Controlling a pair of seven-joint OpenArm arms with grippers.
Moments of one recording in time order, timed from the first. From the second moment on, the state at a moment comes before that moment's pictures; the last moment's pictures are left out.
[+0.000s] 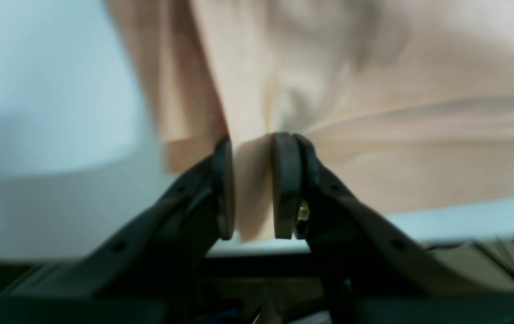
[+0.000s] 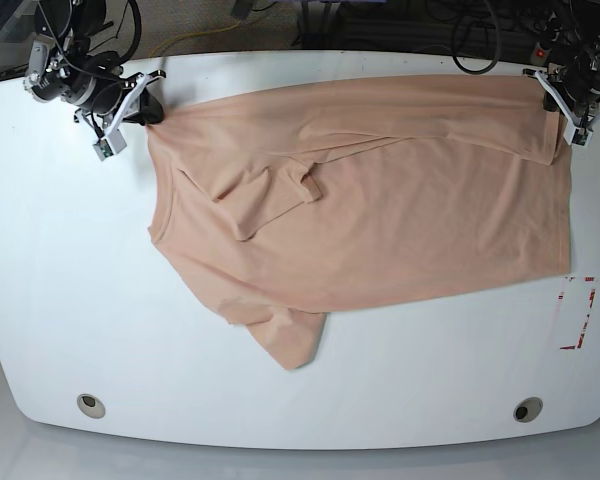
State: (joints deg) left arm 23.5 -16.2 -40.8 98.1 -14.2 -43.0 55.8; right arm -23.1 17.7 25.4 97.5 39.7 40.7 -63.1
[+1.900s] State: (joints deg) left arm -1.2 -9.0 -37.8 110.6 4.9 -43.0 66.1; right arm 32.1 18.3 16.7 50.3 17.0 41.1 -48.8
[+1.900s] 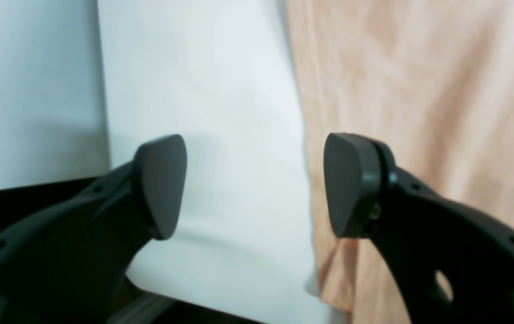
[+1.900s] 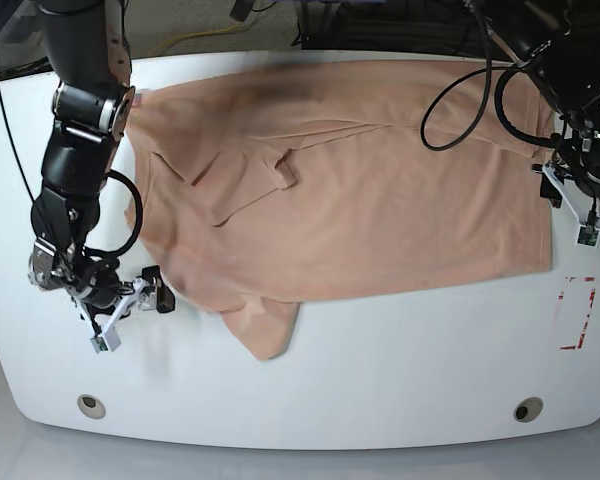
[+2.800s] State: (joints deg) left arm -8.4 -9.2 -38.1 95.2 5.7 -36.7 55.5; right arm 37.0 14.8 8.9 25.2 14.6 41.3 -27.7
